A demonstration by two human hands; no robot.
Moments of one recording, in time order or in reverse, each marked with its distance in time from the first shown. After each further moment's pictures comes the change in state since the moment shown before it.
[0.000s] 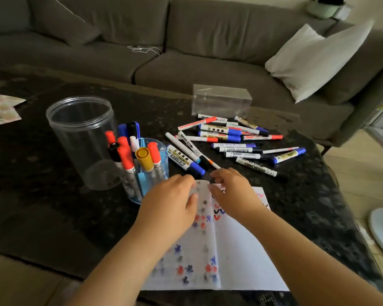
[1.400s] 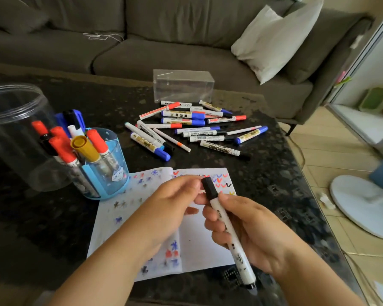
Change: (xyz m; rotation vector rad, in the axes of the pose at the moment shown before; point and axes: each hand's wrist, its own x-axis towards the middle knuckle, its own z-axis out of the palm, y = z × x) left_hand -0.008 0.057 0.027 -1.094 -0.409 -0.359; right_hand -0.111 0.007 -0.059 1.620 -0.369 0.453
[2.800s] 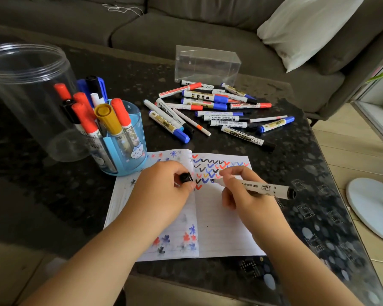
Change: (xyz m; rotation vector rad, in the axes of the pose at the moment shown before) left_hand 0.002 -0.014 -0.030 0.710 0.370 0.094; right_hand 0.040 0.024 -0.008 -0.801 0.433 -0.361
